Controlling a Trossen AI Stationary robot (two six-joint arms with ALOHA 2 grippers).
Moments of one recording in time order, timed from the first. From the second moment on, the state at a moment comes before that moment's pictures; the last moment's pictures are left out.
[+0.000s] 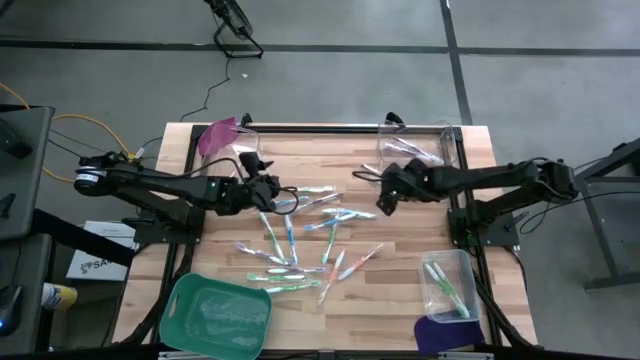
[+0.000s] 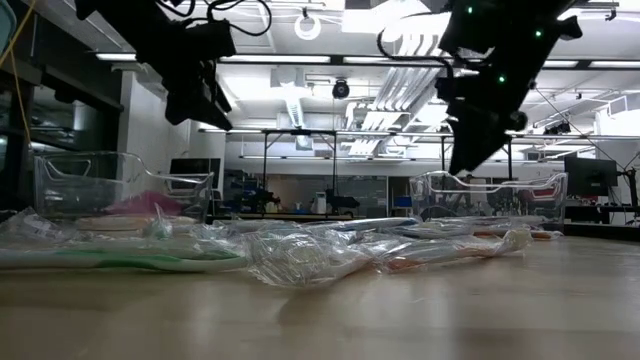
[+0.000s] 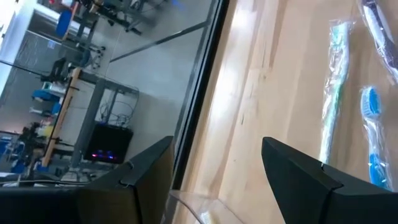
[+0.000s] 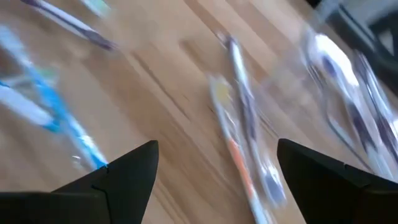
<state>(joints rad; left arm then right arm) -0.04 1.18 0.77 -0.33 -0.90 0.29 -0.14 1.27 0.77 -0.65 0.43 0.51</state>
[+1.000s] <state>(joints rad) -0.04 1.18 0.77 -0.34 -0.90 0.29 -0.27 1.50 0.77 -0.75 0.36 0.65</state>
